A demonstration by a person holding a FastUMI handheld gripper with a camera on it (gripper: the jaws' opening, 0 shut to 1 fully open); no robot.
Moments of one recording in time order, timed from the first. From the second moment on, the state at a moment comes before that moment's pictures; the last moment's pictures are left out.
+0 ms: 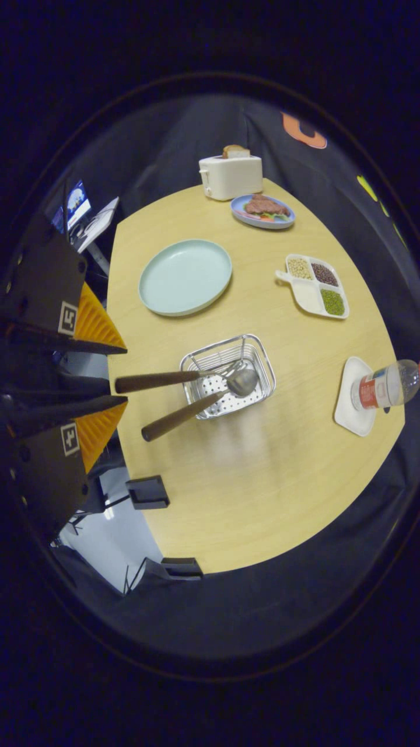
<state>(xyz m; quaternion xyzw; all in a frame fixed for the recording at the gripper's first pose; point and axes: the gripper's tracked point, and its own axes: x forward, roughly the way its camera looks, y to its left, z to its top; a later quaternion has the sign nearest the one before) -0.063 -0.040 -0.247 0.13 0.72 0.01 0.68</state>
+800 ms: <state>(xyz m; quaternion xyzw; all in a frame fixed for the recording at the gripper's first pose) 0.005 -0.036 -0.118 0.05 0.41 0.06 0.91</state>
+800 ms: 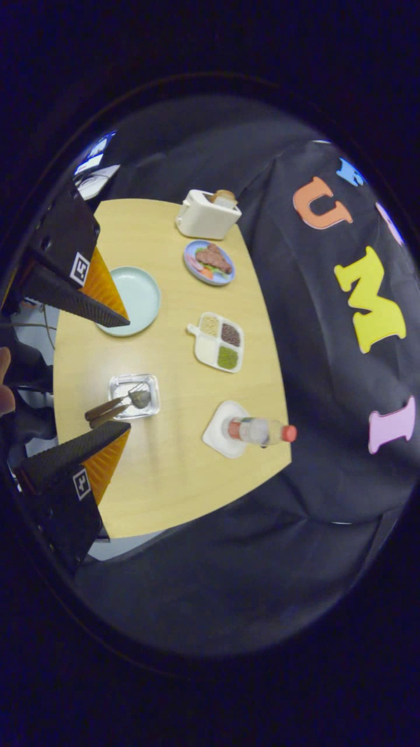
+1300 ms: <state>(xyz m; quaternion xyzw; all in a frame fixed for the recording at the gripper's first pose) 0.009 -0.040 0.064 0.06 0.05 0.08 0.99</state>
